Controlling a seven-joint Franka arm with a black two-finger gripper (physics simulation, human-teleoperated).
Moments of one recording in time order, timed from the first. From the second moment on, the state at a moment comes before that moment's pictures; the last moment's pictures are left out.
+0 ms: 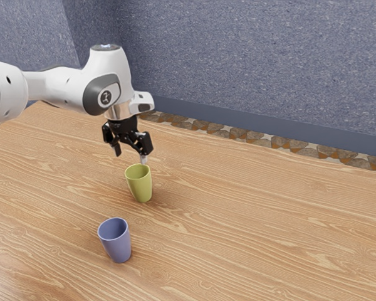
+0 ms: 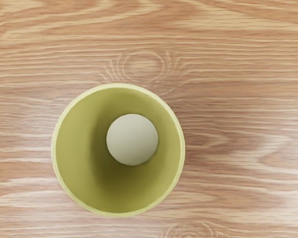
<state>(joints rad) 0.07 0.23 -0.06 -1.82 0.04 2.06 -0.01</state>
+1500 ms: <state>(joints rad) 0.07 0.31 -0.07 -1.82 0.03 2.15 -0.01</state>
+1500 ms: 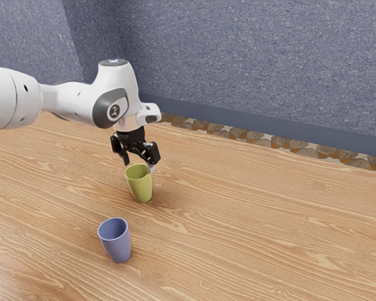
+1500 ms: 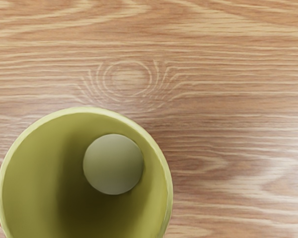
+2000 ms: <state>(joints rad) 0.07 0.33 -0.07 -1.82 0.02 2.16 -0.01</state>
